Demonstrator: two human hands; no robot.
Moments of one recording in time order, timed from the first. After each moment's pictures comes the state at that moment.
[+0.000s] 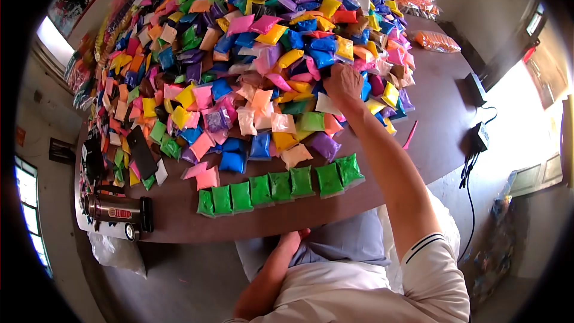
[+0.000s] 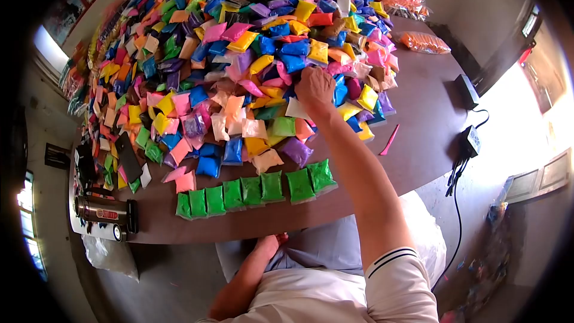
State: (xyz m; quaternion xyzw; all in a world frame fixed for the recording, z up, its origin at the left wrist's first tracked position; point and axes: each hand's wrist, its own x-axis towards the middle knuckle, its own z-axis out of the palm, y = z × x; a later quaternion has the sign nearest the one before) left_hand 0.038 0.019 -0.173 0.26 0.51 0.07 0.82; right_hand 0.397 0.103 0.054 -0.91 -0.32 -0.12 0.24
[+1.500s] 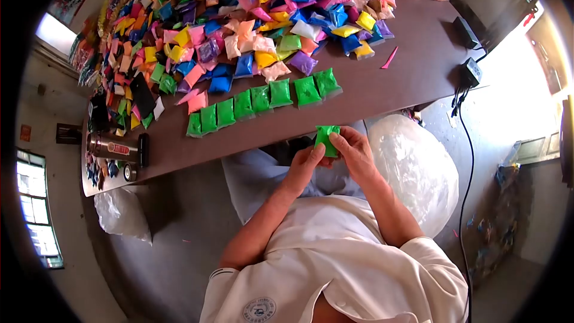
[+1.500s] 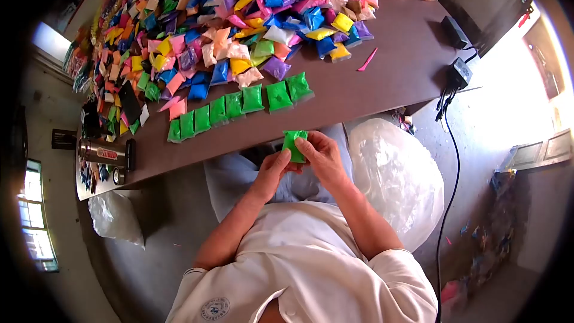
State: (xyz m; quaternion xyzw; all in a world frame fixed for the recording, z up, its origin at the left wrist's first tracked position) left_hand 0.063 -0.055 -0.018 0.51 0.18 0.09 0.83; right_hand 0.170 -0.156 0.007 -0.50 -0.14 0.39 0.76
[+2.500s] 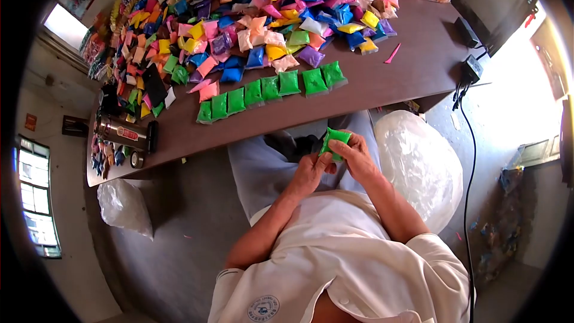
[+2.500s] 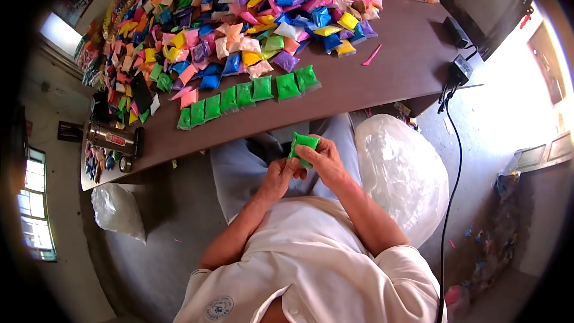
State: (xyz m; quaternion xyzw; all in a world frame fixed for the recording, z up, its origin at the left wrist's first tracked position) left_hand 0.030 -0.077 -0.019 0.67 0.17 0.12 0.71; right_hand 0.145 -0.171 0.003 -0.43 -0.19 0.47 0.75
